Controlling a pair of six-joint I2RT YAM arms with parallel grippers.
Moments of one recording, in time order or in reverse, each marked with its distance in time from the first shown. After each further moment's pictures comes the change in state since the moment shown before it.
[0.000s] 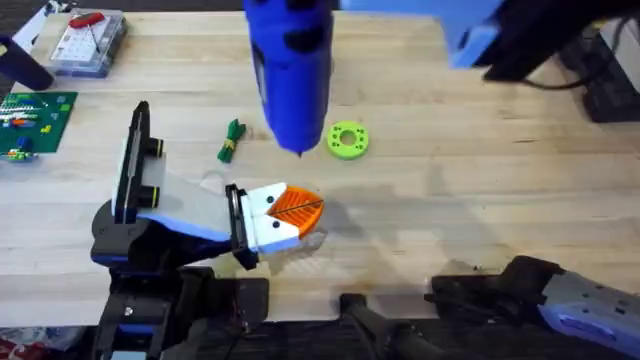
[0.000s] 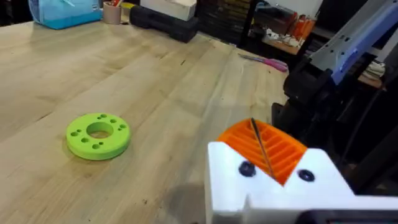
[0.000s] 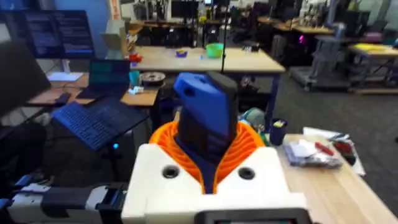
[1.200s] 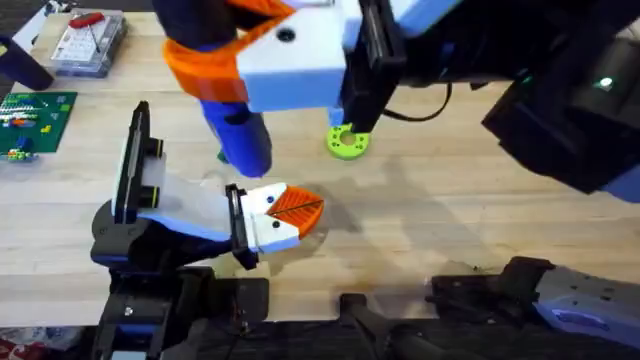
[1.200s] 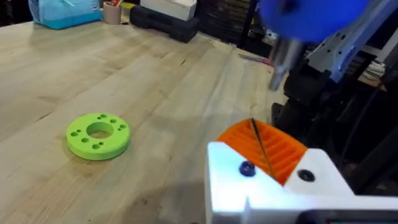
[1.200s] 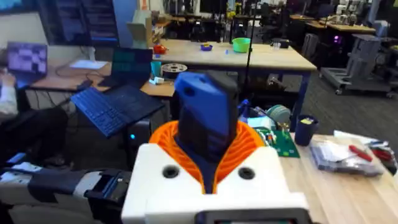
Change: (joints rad) left arm 0.000 0.000 0.000 0.000 0.000 0.000; right arm 0.075 0.166 -0.174 0.344 -0.035 0.006
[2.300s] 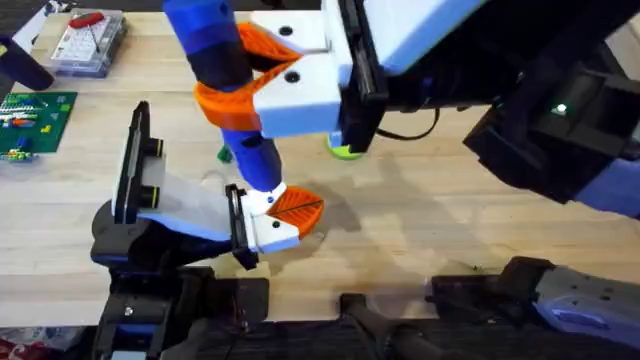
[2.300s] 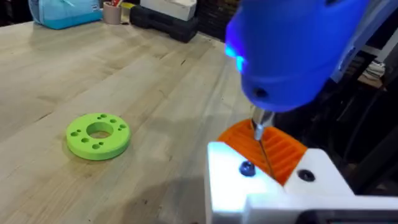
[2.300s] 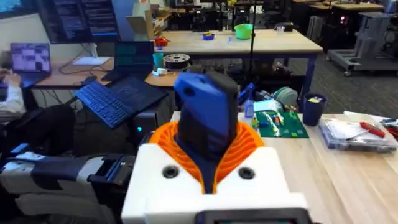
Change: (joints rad) left arm 0.000 0.000 0.000 0.000 0.000 0.000; right arm -0.004 0.002 -0.098 0.051 -0.004 0.023
